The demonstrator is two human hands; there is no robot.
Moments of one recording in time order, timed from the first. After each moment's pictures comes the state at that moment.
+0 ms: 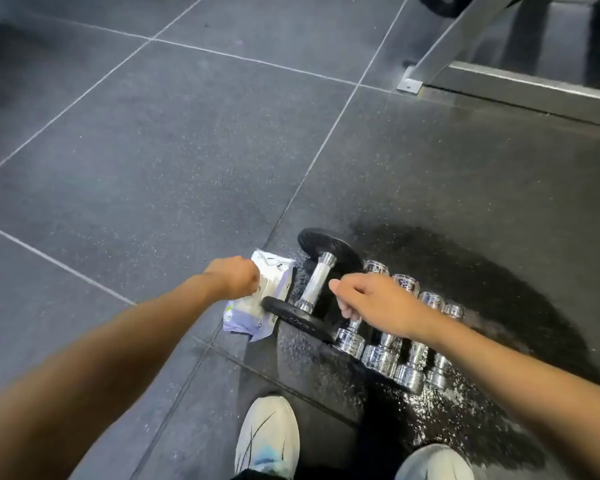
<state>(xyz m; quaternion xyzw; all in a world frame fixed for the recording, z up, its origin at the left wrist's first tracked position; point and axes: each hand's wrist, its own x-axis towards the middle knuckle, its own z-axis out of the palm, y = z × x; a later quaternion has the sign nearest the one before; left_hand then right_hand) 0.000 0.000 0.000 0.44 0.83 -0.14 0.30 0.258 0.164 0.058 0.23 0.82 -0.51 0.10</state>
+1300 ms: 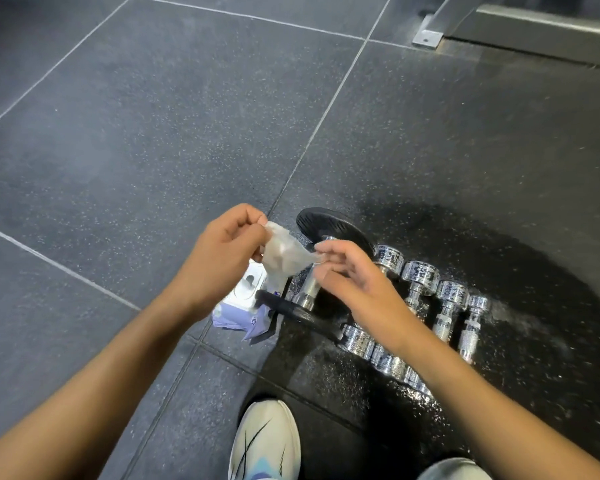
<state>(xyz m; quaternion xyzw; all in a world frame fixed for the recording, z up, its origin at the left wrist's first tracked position) 0.059 0.005 0.072 0.25 0.76 0.50 0.32 0.239 0.135 0.029 0.24 0.66 -0.71 -0.05</state>
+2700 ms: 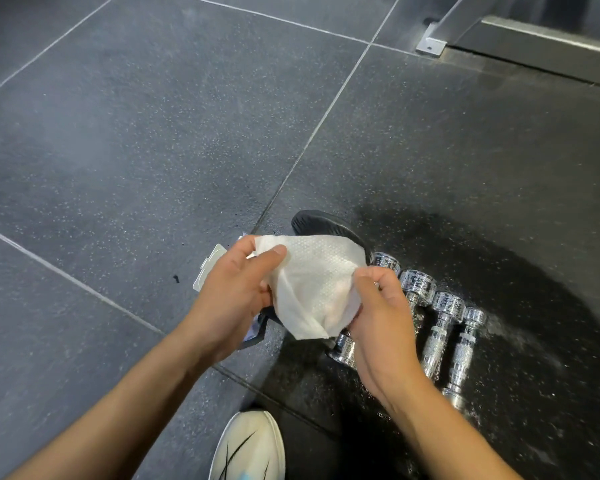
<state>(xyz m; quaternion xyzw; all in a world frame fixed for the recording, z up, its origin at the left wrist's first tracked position) 0.105 0.009 0.055 0.05 0.62 0.66 0.43 0.243 0.112 0.016 0.44 0.39 -0.78 -0.23</state>
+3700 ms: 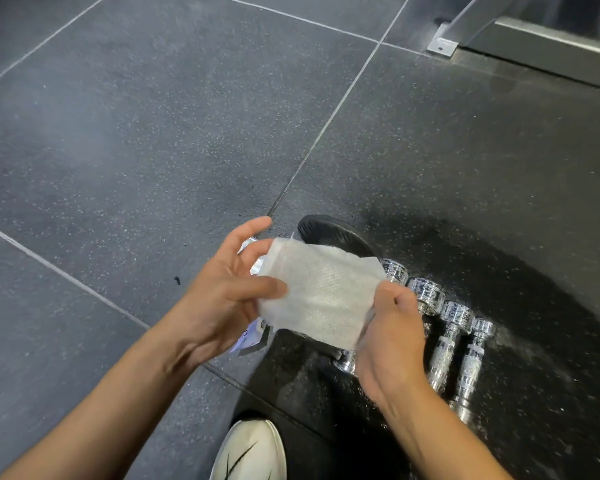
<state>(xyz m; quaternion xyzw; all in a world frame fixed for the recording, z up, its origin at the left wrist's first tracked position) 0.074 -0.003 0.040 0.06 0.52 0.69 0.50 0.231 0.114 0.013 0.54 0.33 -0.74 -0.24</state>
